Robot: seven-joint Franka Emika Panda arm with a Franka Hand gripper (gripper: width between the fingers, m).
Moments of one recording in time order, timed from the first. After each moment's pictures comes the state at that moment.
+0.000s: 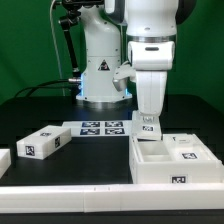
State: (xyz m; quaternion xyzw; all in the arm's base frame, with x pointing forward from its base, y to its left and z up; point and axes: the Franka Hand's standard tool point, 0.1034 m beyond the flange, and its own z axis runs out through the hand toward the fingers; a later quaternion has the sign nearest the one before) arm 0.459 0.068 0.064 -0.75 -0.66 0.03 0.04
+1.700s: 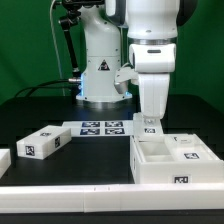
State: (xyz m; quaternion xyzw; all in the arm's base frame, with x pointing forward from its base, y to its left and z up) arm 0.461 0.069 0.060 -0.74 -0.67 0.03 0.04
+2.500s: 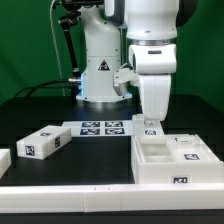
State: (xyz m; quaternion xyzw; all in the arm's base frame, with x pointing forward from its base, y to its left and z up) arm 0.470 0.067 0.060 -0.73 -0.68 0.03 0.04
